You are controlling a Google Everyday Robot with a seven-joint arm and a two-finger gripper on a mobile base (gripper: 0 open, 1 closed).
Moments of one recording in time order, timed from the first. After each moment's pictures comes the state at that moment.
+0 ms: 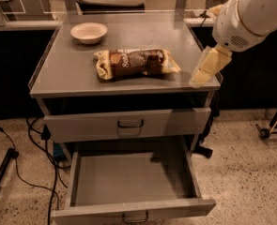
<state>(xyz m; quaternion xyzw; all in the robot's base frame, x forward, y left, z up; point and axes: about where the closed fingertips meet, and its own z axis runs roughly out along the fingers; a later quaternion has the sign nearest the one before) 0.568 -0.158 0.977 -0.59 0.73 -0.07 0.34</state>
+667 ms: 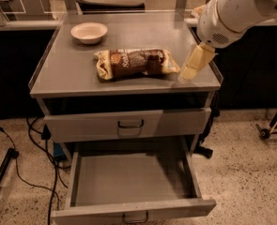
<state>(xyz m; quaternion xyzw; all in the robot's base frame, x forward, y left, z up) 0.600 -0.136 0.965 -0.61 0.71 -0.07 0.34</state>
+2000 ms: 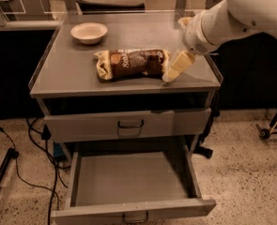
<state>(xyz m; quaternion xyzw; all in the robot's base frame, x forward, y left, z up) 0.664 -0.109 0.919 -0.60 0.70 -0.01 0.40</state>
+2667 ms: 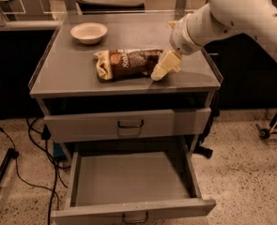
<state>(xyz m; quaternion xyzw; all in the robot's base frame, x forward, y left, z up) 0.693 -0.081 0.899 -0.60 0.69 0.03 0.40</state>
